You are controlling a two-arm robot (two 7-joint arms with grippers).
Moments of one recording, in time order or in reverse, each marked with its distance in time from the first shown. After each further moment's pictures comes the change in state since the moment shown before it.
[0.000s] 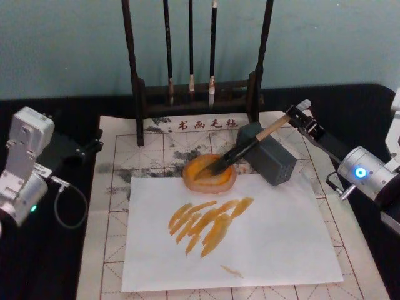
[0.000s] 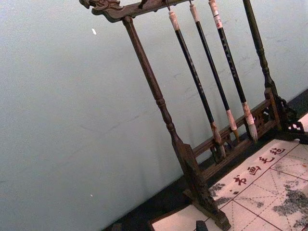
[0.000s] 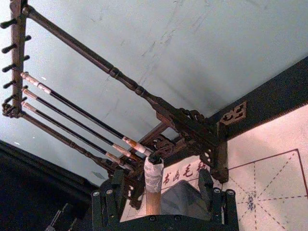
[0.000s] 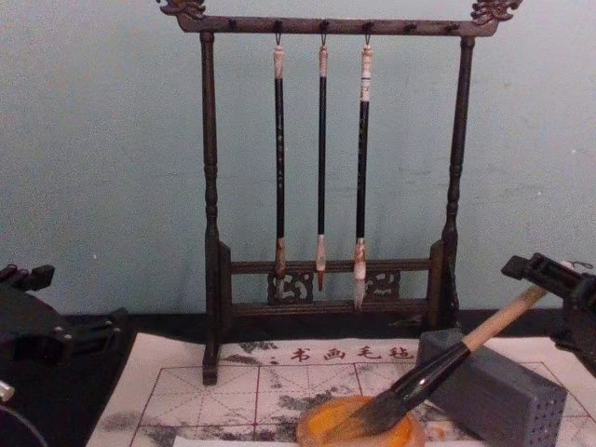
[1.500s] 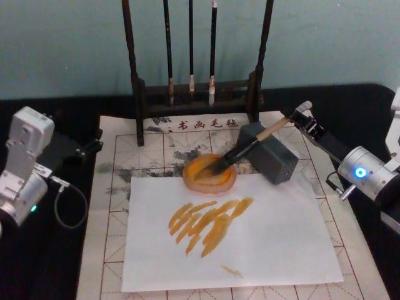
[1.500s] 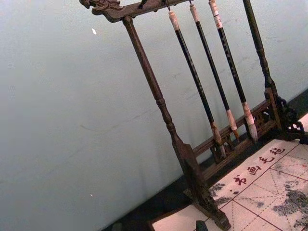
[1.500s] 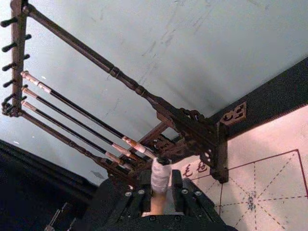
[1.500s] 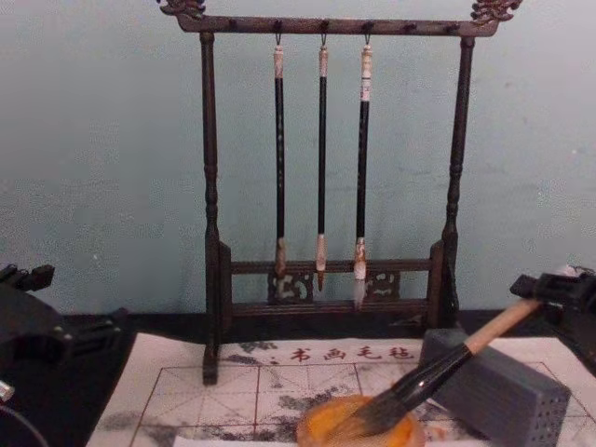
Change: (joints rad) left arm 0.000 0.000 0.000 0.000 0.000 0.000 0.000; right arm -0.002 0.000 0.002 -0.003 -0.006 -0.001 -0.001
